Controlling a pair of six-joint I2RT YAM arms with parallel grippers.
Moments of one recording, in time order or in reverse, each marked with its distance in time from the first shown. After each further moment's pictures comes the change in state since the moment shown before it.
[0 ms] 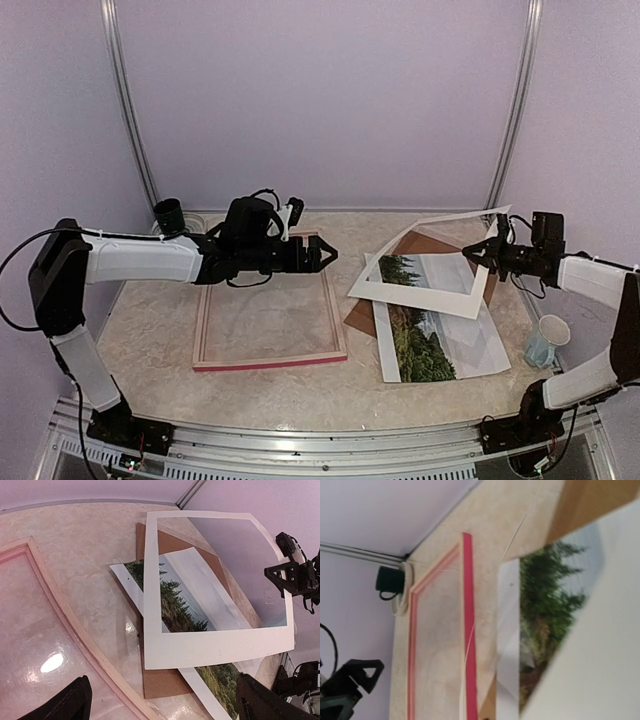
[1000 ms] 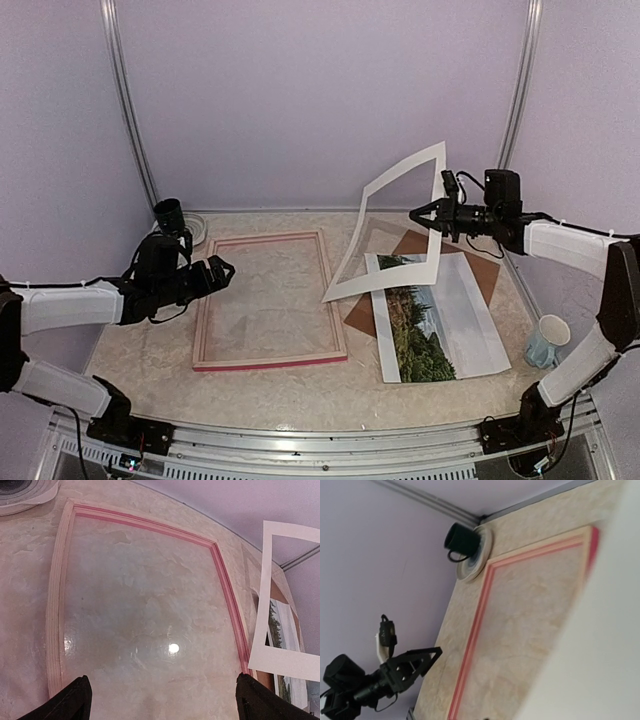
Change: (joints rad) left arm 0.322 -0.483 -0.592 0.013 -0.205 -0.132; right arm 0.314 0.189 0.307 0.117 0.002 0.078
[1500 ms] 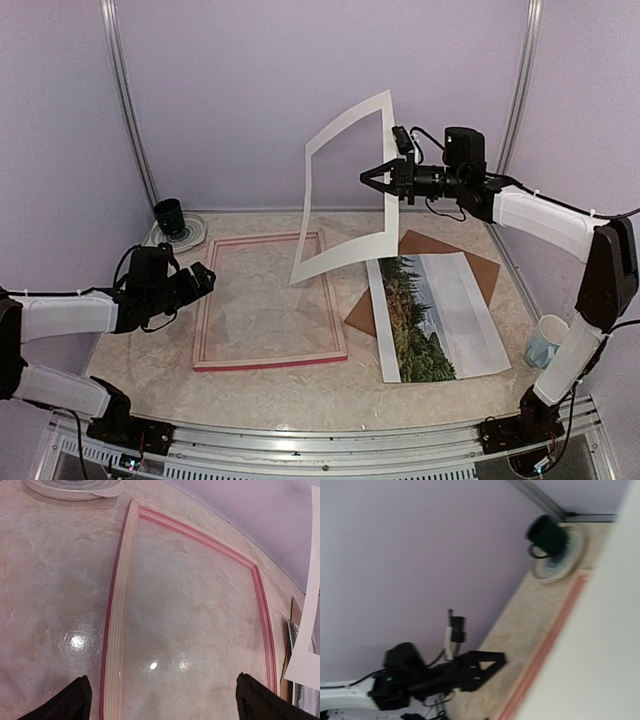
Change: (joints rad) left arm 0.088 -0.050 -0.098 0.013 -0.090 -0.056; right arm 0.227 0.185 0.391 -0.027 -0.003 -0.006
